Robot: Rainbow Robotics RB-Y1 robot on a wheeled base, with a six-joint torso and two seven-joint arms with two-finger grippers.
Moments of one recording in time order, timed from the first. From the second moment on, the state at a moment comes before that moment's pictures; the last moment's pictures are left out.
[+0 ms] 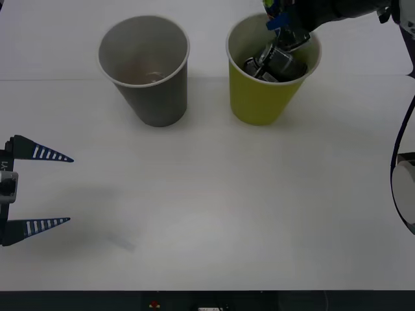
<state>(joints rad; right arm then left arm) -1.01 -0.42 -0.07 -1.58 2.47 -1.57 -1.23 0.26 1.13 0.26 -2.01 -1.31 -1.13 -0.09</state>
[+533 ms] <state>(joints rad) -1.07 -0.42 -0.02 -1.46 2.47 -1.57 -1.21 0.26 1.13 0.26 -2.01 -1.31 -1.13 -0.09</state>
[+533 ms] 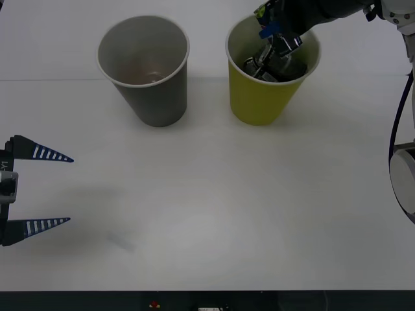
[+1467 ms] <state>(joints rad) -1.02 -0.42 -0.15 -1.58 2.38 -1.57 -1.20 0.26 1.13 0.26 -2.01 -1.31 -1.13 -0.09</state>
